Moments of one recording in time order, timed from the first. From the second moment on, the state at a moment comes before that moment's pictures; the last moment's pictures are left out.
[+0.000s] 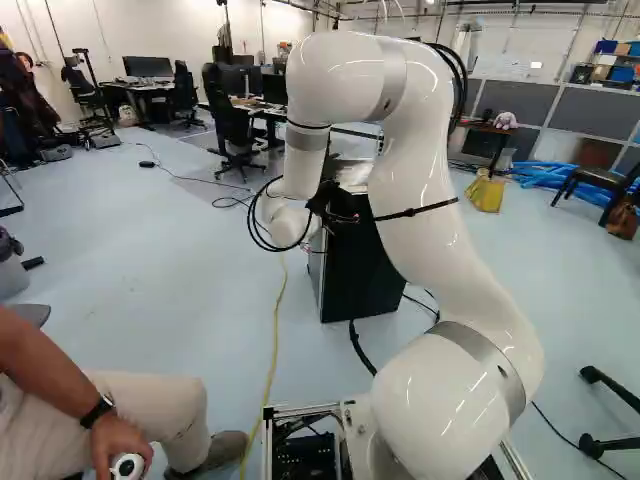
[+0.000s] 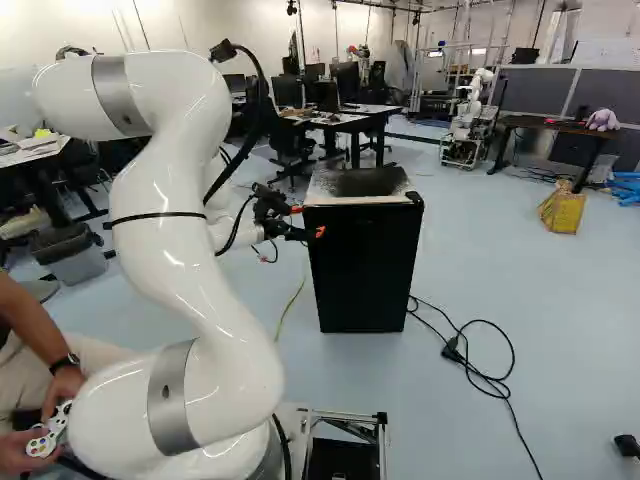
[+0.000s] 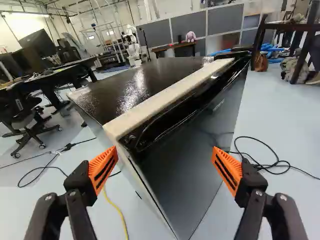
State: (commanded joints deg) arm 22.5 -37.6 -49.4 65.5 70.0 0.0
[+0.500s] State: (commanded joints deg) arm 22.2 -36.8 -48.0 65.5 70.0 0.0
